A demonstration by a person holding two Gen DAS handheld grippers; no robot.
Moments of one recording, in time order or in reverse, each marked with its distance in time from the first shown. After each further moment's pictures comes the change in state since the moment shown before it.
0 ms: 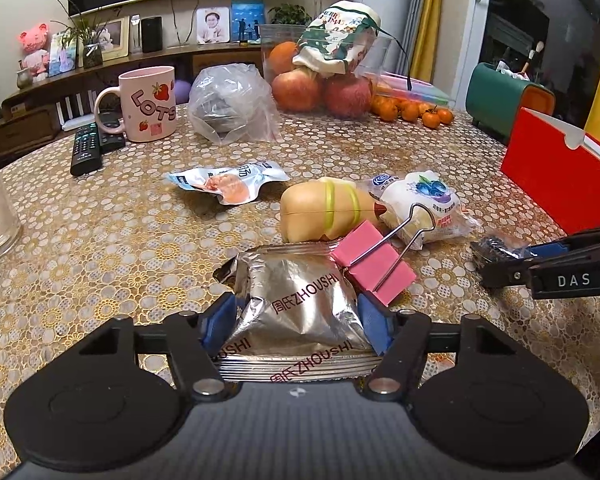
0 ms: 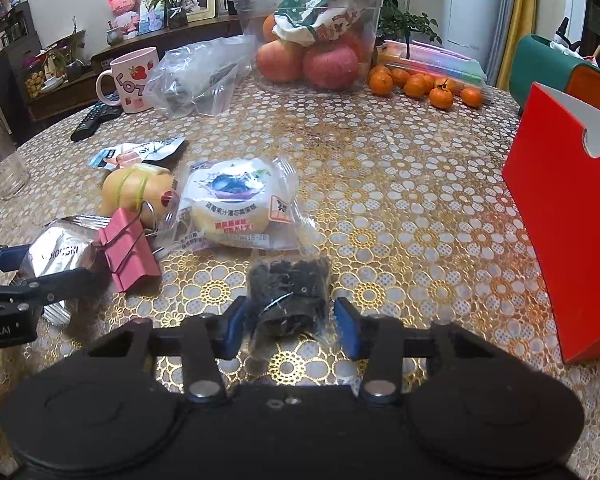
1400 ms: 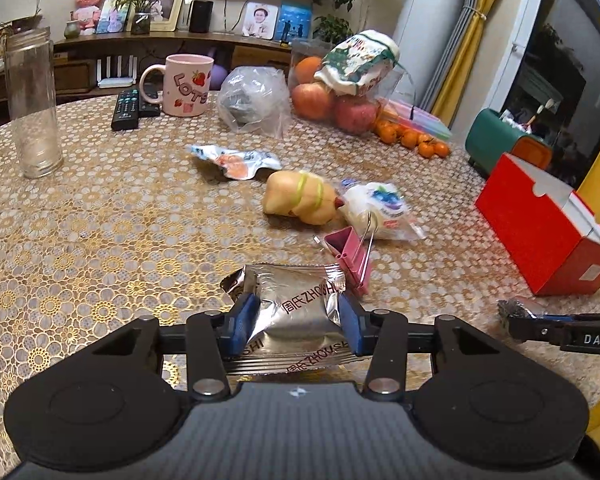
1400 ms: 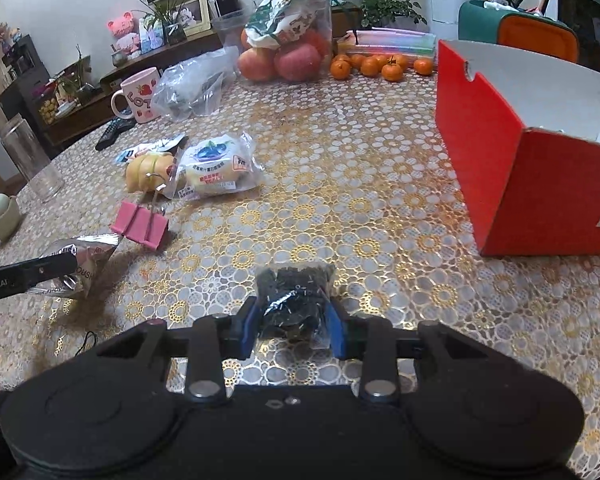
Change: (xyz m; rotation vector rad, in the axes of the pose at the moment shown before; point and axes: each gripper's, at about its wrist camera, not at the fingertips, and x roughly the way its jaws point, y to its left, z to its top) left arm -0.076 -0.031 -0.024 -0.225 -0.018 0.003; right arm -0.082 -0.061 -0.052 0.104 -0.004 0.103
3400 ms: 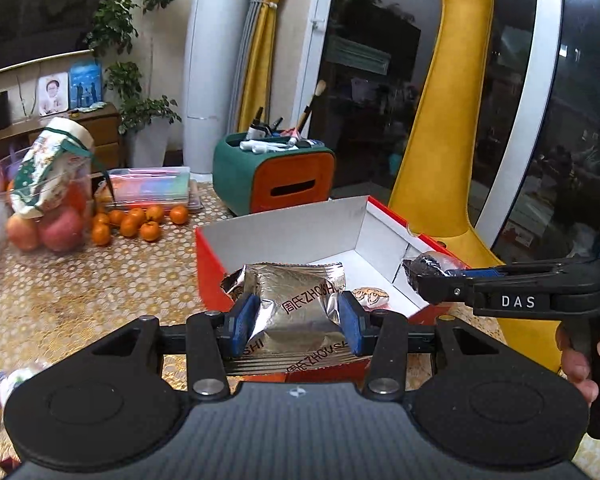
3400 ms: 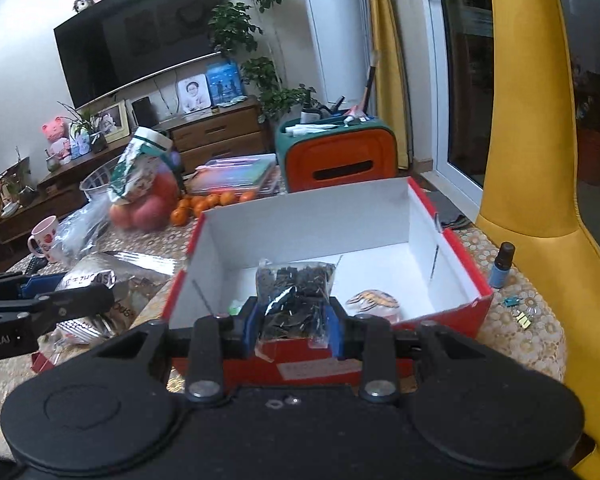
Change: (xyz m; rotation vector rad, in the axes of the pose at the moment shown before) left arm 0.063 -0.320 0.083 0.377 -0.039 -0.349; right arm -0.115 -0.202 0.074 0.121 -0.242 -0.164
